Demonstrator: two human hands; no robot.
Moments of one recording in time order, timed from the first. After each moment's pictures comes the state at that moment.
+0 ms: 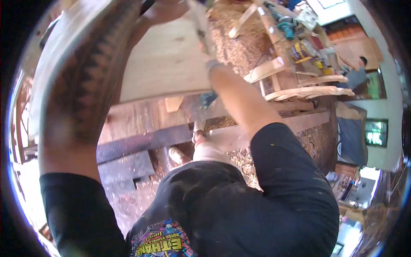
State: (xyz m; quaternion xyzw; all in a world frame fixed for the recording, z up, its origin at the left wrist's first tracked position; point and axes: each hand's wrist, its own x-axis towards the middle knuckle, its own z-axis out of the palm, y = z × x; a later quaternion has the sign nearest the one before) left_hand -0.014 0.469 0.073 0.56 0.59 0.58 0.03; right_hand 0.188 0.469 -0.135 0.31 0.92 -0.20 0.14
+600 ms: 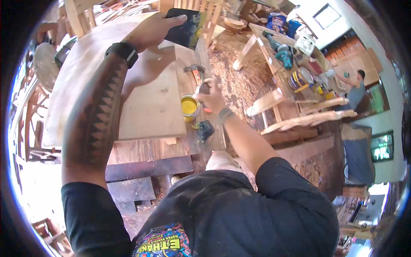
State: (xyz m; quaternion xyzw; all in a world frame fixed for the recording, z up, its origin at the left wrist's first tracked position) left_hand -0.037 0.398 0.124 0.69 0.60 0.38 0.14; right_hand 0.254 0.456 -0.140 0.41 0.75 -0.43 -0.30
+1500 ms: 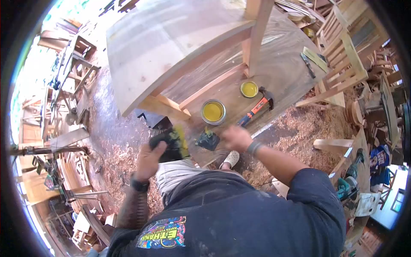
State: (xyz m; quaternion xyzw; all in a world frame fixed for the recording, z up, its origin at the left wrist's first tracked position) left_hand 0.328 0.261 0.025 -0.12 0.70 0.68 0.15; right_hand 0.269 0.590 -0.196 -0.32 0.90 -0.22 0.19
